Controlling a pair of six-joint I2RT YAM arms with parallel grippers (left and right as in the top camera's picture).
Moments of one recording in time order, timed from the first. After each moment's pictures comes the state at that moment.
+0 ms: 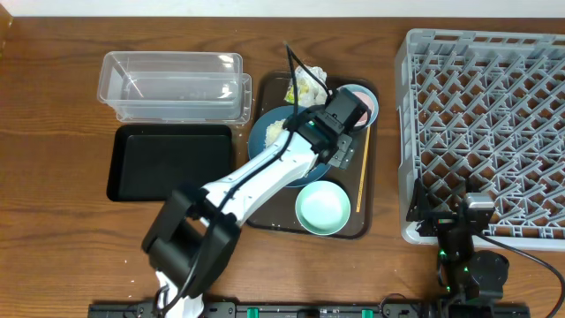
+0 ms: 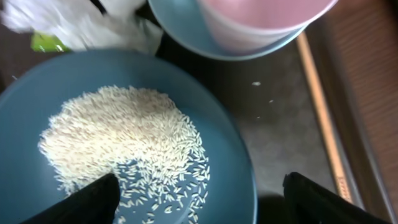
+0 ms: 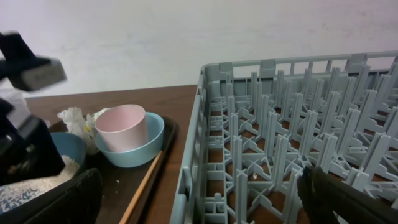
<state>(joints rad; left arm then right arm) -0.75 1.95 1.49 -0.69 -0.16 -0.26 -0.04 0.01 0.01 -0.06 -0.10 0.12</state>
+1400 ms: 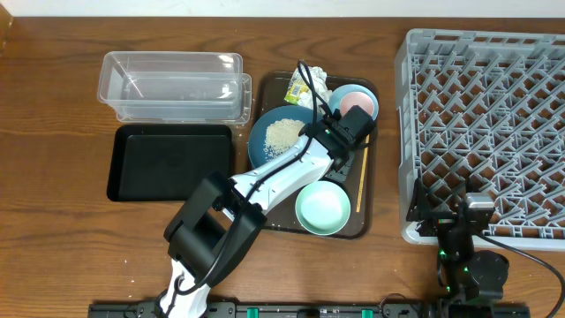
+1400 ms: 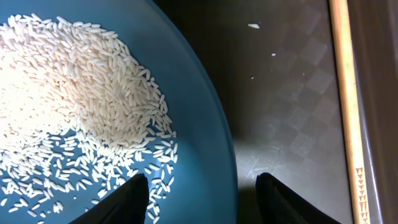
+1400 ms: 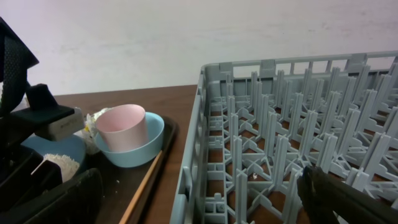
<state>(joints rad) -0.79 2.04 1.49 -0.73 -0.14 -0.38 -0.04 0.01 0.01 -0.06 -0.10 0.12</state>
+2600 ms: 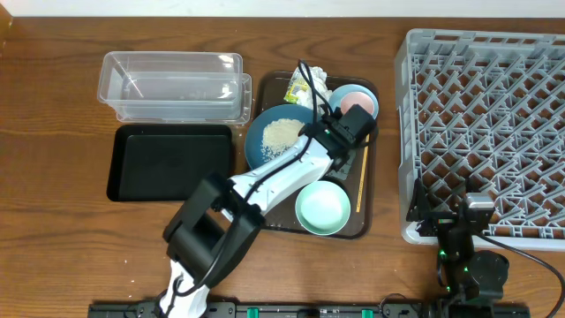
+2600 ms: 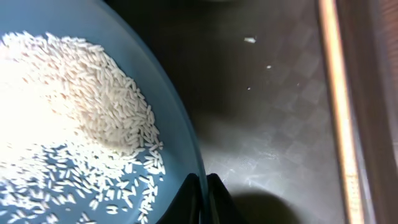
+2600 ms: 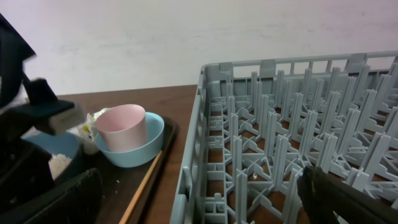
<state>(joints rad) -0.79 2.02 1.49 -0.72 -0.14 -0.38 -0.04 0.01 0.01 -0.06 -0.10 0.12</state>
